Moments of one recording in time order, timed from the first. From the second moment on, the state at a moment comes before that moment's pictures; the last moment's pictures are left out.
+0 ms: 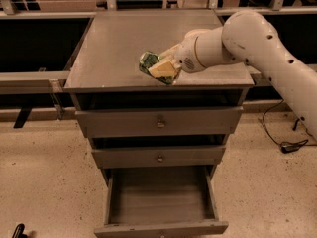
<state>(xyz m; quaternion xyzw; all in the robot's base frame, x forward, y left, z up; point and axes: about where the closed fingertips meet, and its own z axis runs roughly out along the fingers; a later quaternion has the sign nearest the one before) 0.671 -0.020 0.895 -0.48 0.73 0.17 0.46</state>
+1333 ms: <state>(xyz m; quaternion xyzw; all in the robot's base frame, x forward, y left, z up) 0.730 -0.004 0.881 -0.44 0.77 0.15 0.43</state>
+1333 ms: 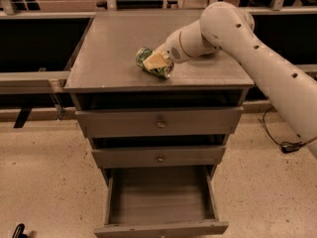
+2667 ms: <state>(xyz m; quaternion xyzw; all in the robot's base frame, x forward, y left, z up) 0.725 0.001 0.875 -0.46 0.76 0.16 0.43</state>
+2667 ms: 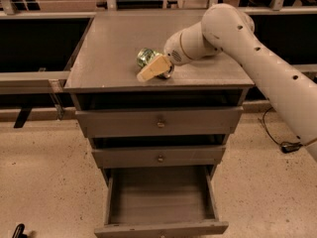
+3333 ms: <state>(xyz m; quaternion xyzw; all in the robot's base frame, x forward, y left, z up) 0.703 -0.068 0.869 -0.51 0.75 0.03 0.42</state>
